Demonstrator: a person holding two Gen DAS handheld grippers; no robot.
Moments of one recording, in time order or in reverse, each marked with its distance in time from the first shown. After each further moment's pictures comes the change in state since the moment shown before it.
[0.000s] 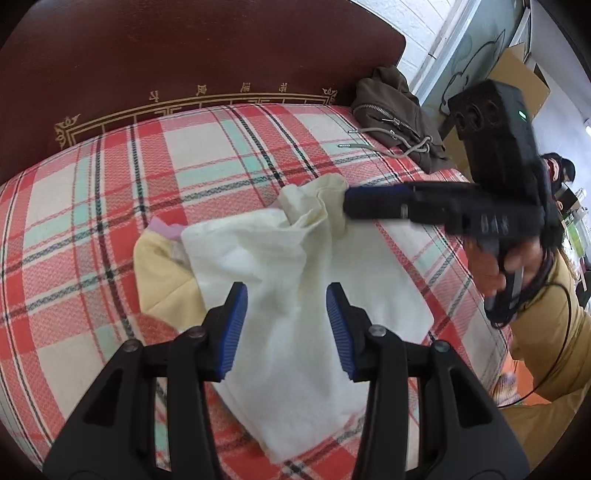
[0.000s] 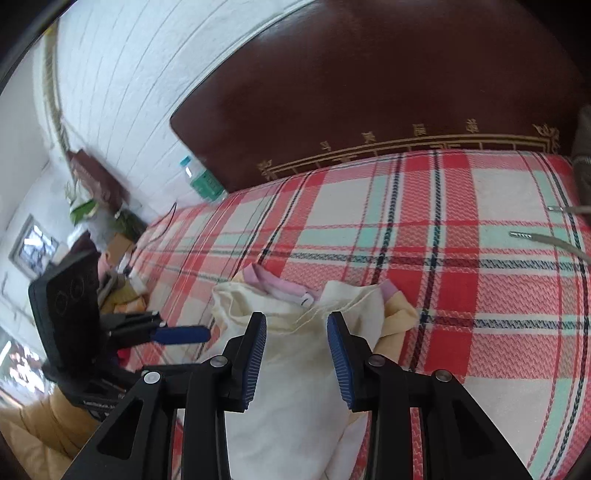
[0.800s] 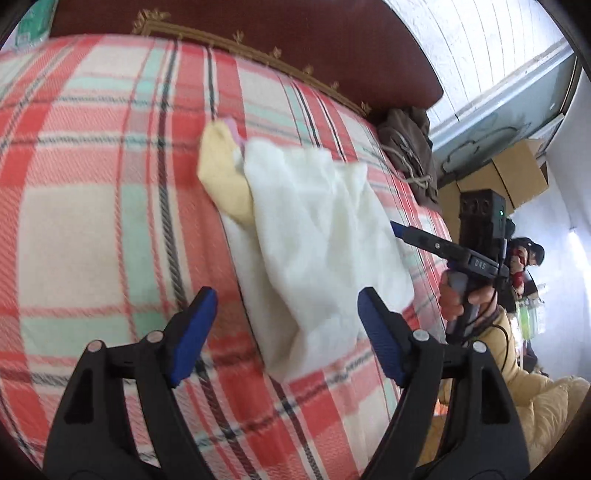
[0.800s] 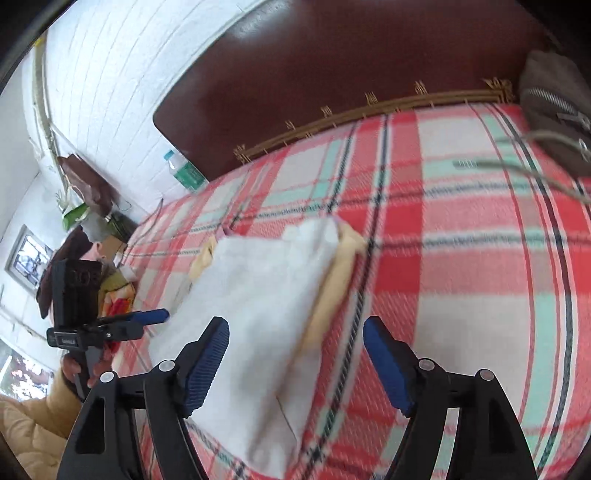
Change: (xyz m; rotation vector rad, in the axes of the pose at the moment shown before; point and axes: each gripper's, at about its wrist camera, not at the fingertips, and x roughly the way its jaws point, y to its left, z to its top) left arm -0.021 0.054 -0.082 -0.360 0.003 -0.187; right arm -0.022 -0.046 -0.056 0.142 0.006 0.001
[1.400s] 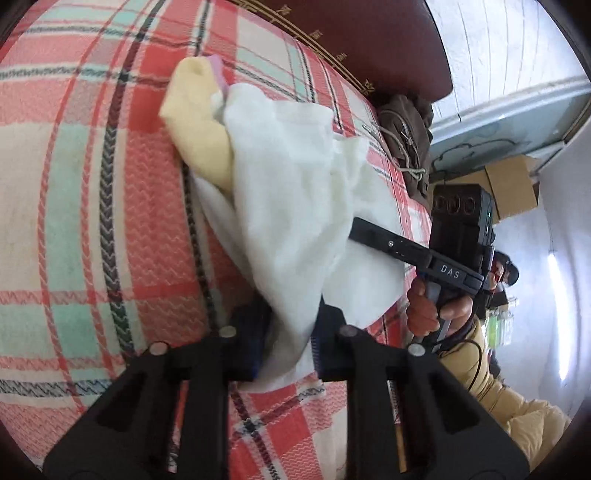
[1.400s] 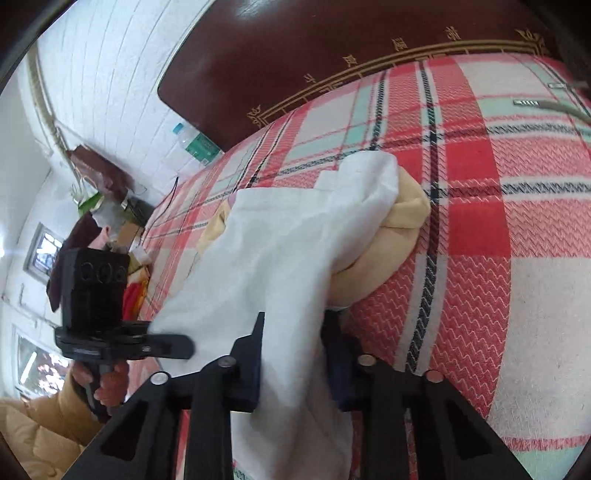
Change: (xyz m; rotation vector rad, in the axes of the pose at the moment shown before) left arm 0.041 -0.002 0.000 -0.133 0.090 -0.112; right arm 0.046 0.006 -0.008 0.045 0.082 0.103
